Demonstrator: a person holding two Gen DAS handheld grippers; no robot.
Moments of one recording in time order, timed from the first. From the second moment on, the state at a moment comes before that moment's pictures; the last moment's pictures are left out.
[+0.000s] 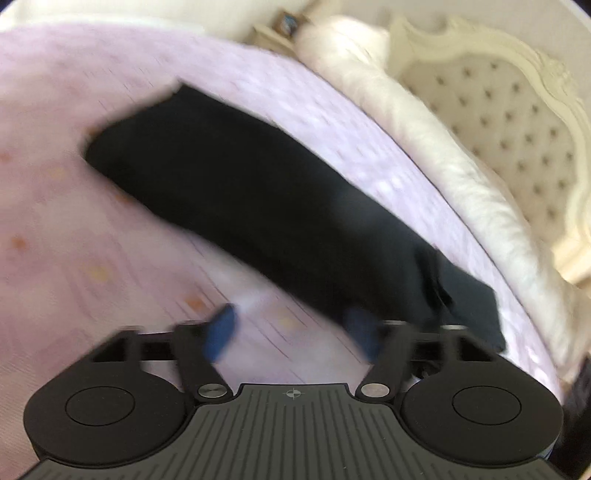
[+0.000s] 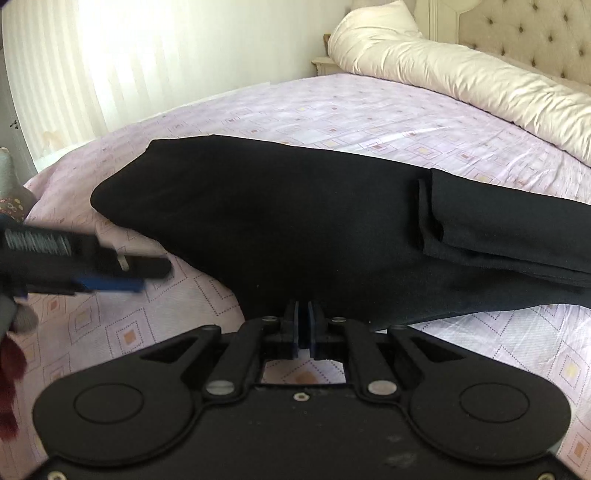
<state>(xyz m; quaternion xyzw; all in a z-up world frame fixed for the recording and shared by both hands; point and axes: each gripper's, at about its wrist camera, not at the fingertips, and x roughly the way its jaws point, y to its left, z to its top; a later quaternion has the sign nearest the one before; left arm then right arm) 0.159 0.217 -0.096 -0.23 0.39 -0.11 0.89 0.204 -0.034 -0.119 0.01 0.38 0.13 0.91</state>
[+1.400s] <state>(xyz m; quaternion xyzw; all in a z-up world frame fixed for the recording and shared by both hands) 0.231 0.017 -0.013 0.01 0.34 -0.23 0.91 0.197 -0.055 -0.130 0.08 0.38 0.15 0.91</state>
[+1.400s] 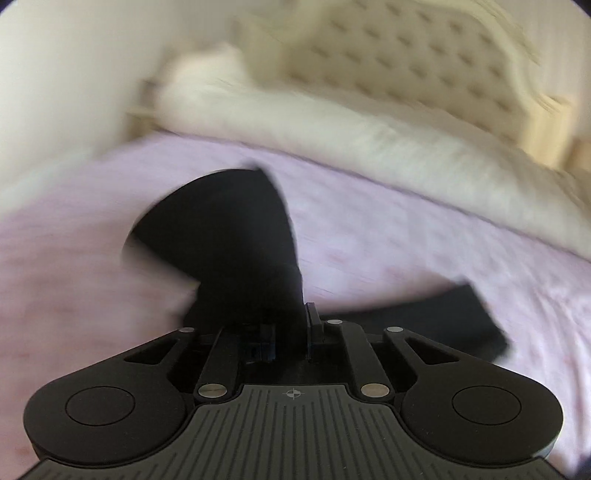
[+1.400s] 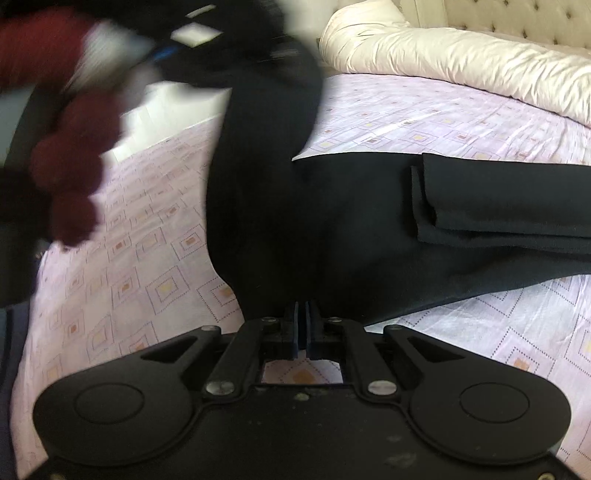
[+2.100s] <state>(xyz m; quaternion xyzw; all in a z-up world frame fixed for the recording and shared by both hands) 0.212 0.071 -0.029 0.00 0.38 -0.18 0.91 0.183 -0.158 -0.075 0.15 0.36 0.14 0.91</state>
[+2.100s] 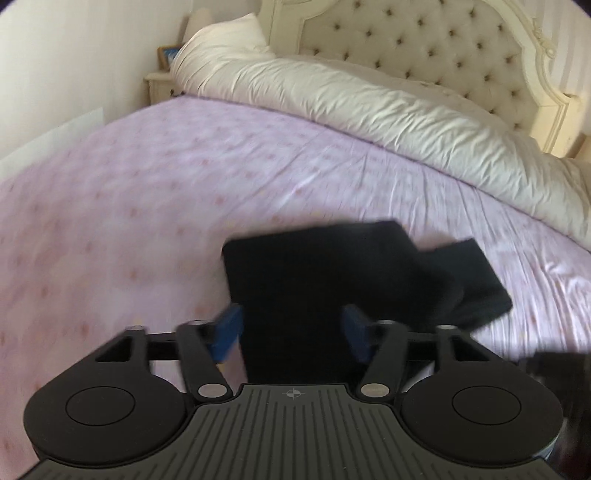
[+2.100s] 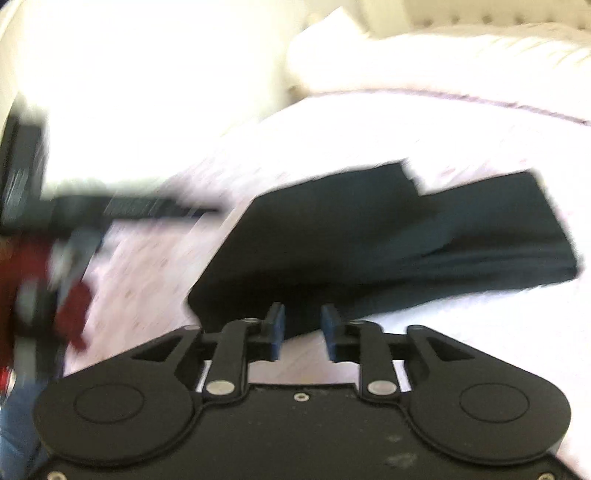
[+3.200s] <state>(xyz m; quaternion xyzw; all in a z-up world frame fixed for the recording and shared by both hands) 0.179 0.063 -0.097 -0.02 0.41 -0.15 0.90 0.313 -0.246 -0.124 0.29 0.43 0.10 0.85</state>
